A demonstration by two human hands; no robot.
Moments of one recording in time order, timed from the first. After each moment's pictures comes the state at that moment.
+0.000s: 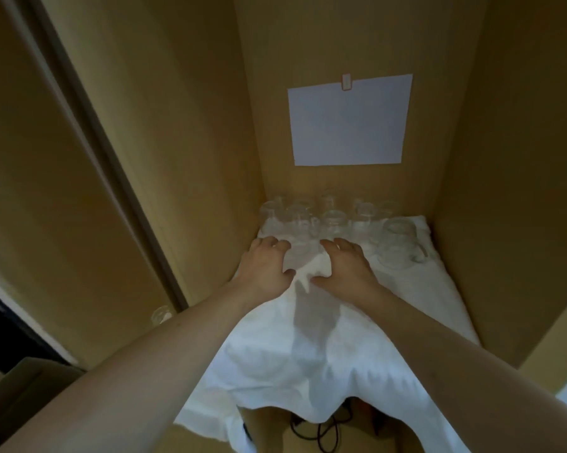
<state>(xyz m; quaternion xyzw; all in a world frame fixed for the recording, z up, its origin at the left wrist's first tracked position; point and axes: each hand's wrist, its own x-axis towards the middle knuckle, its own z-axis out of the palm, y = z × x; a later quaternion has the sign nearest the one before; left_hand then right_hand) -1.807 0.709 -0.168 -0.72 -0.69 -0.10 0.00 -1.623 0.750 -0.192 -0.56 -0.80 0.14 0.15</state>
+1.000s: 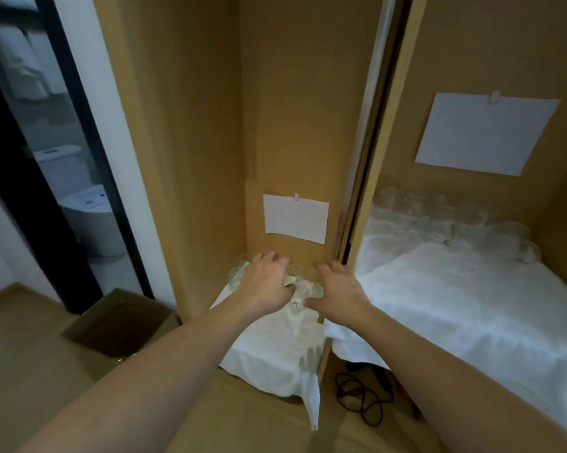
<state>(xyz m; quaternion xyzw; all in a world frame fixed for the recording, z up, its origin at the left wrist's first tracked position) -2.104 0.486 -0.209 -0.67 -0.72 -0.15 -0.06 -1.936 0.532 -0.212 -0.51 -0.85 0.12 0.07</state>
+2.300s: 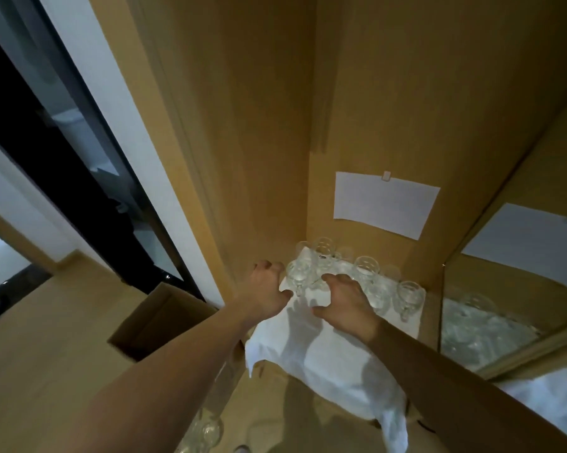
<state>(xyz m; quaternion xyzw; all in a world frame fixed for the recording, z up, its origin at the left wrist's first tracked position) -2.354 0.649 -0.312 -0.58 -0.79 -0.06 -0.18 -2.174 0.715 -0.336 -0.51 -0.82 0.27 0.00</state>
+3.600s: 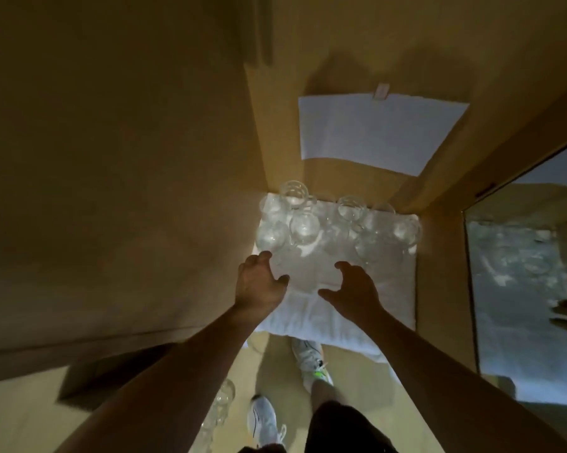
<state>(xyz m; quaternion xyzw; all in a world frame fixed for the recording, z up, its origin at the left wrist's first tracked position) -2.390 0.804 -0.460 -0.50 -0.79 -0.08 -0.34 -2.197 0.827 -0.471 -0.68 -0.62 0.39 -0.06</state>
